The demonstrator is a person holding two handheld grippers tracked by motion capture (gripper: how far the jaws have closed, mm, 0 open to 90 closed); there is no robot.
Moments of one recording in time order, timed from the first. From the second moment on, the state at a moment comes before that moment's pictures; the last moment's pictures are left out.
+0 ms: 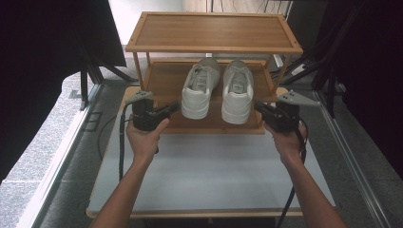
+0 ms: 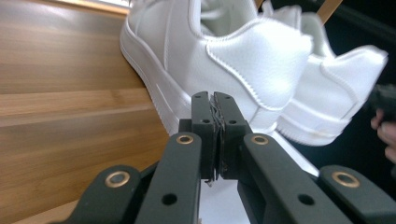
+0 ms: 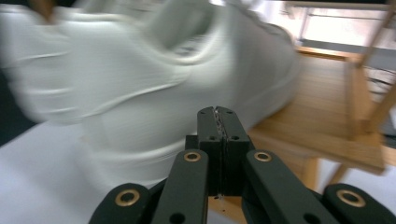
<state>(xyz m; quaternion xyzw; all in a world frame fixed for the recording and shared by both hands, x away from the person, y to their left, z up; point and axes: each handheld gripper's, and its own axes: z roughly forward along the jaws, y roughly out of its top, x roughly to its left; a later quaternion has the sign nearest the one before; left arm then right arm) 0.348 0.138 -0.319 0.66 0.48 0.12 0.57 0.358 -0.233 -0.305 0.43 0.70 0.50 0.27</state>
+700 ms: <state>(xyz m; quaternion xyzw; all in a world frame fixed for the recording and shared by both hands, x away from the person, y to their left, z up) 0.363 0.119 -0.325 0.66 0.46 0.09 0.59 0.433 -0.214 -0.316 0.47 0.69 0.50 0.24</state>
